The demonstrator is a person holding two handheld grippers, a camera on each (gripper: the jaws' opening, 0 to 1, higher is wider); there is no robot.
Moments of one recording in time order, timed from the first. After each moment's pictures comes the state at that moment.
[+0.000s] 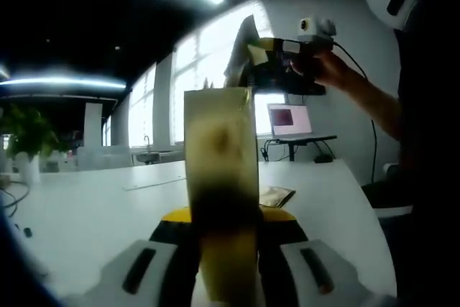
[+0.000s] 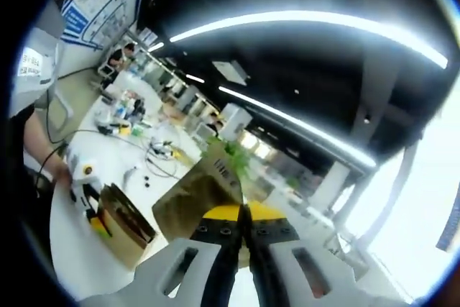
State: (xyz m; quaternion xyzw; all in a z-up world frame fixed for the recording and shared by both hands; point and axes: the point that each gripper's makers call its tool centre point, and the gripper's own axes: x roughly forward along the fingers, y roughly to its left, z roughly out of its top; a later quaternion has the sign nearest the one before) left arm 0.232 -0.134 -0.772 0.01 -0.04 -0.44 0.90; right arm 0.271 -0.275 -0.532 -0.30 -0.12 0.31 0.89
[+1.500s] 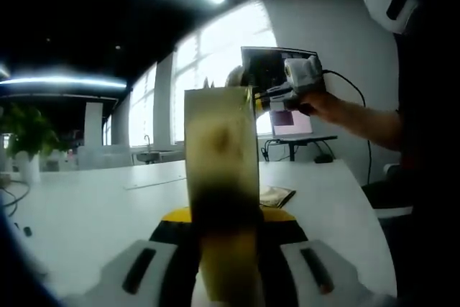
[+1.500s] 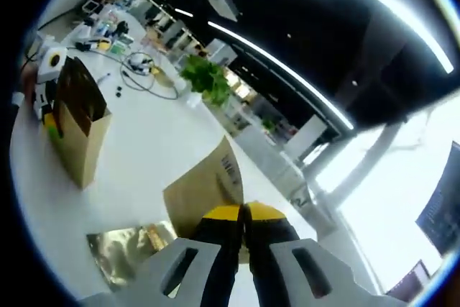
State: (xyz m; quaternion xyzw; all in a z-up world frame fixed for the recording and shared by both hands) left arm 0.234 -0.133 -0.774 0.01 -0.04 -0.44 0.90; right arm 0.350 -0.350 -0.648 -0.40 0.02 0.18 0.90
